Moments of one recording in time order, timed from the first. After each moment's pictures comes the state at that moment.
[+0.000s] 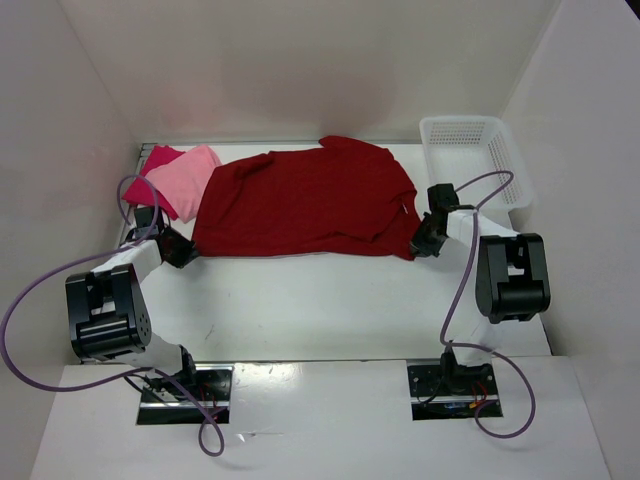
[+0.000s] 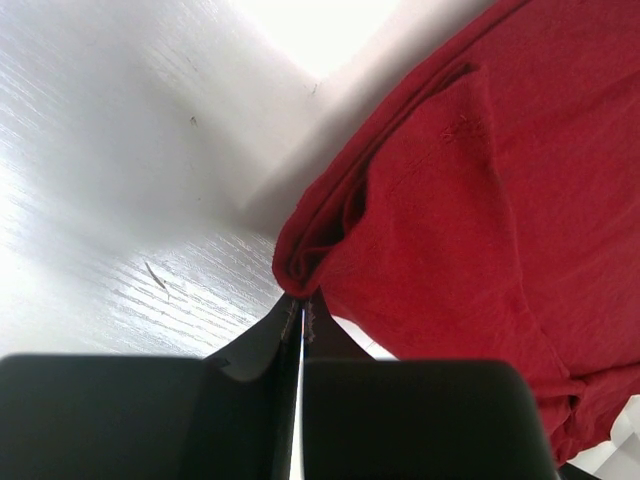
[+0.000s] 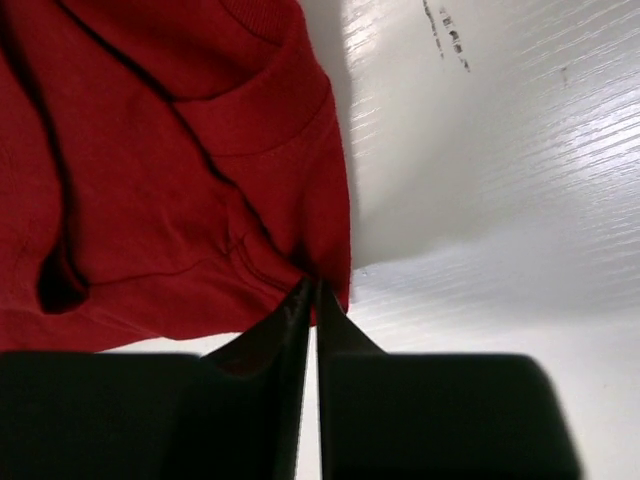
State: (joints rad) left arm 0.27 1.51 0.76 -0.22 0.15 -0.77; right arm 0.04 1.69 0.99 -0.48 -0.03 0.63
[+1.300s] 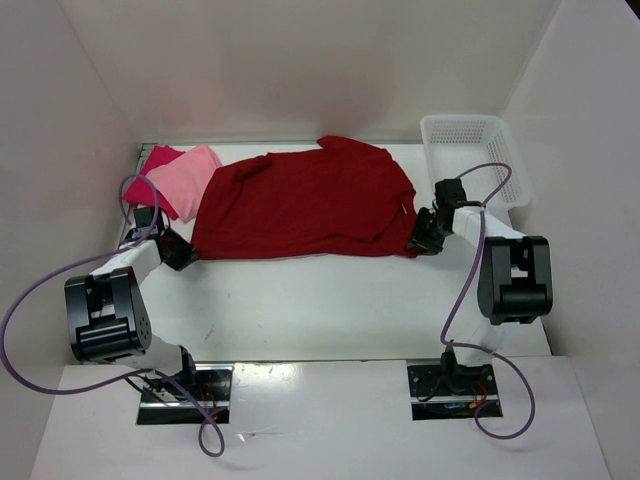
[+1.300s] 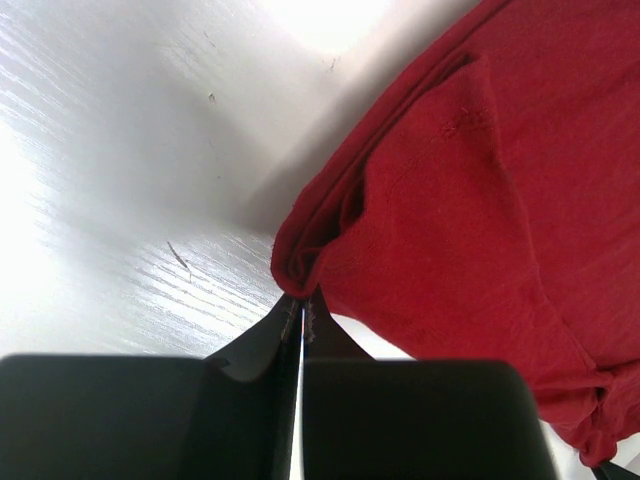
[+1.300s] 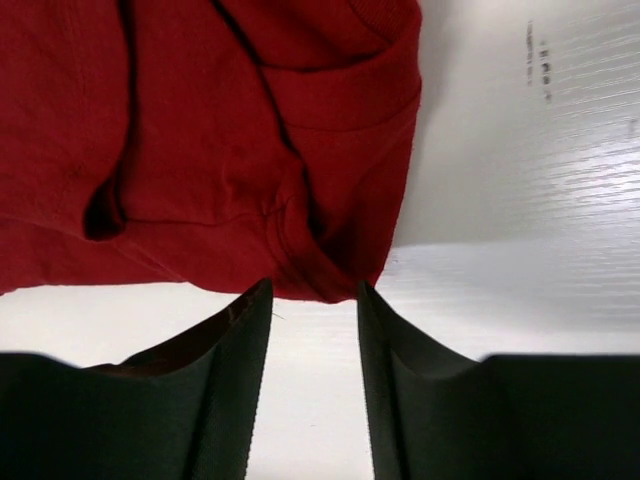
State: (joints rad) left arm 0.27 1.49 0.77 -0.28 0.15 -0.71; right arm 0.00 1.69 1.03 -0.52 -0.20 0.44
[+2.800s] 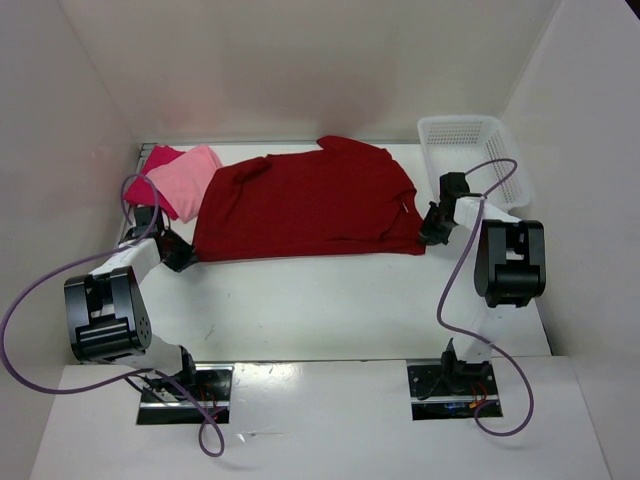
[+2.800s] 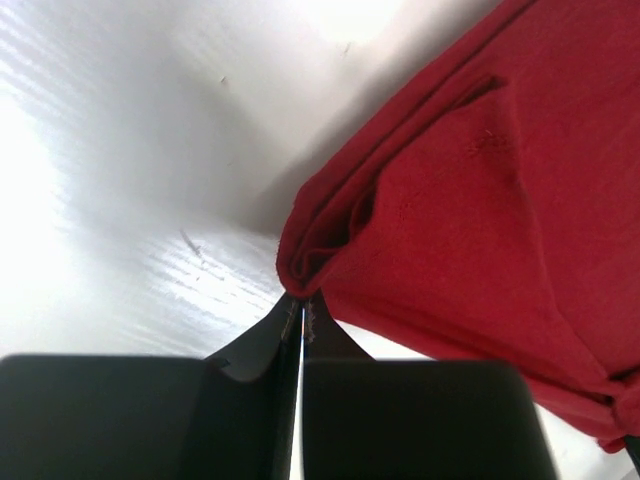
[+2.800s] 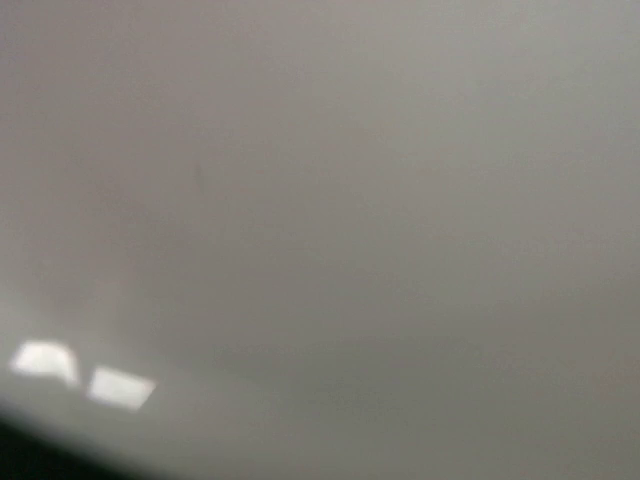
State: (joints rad) left arm 0.27 1.49 0.79 -0.33 0.14 -0.70; right arm -0.05 1.82 1.14 -0.50 -0.10 0.46
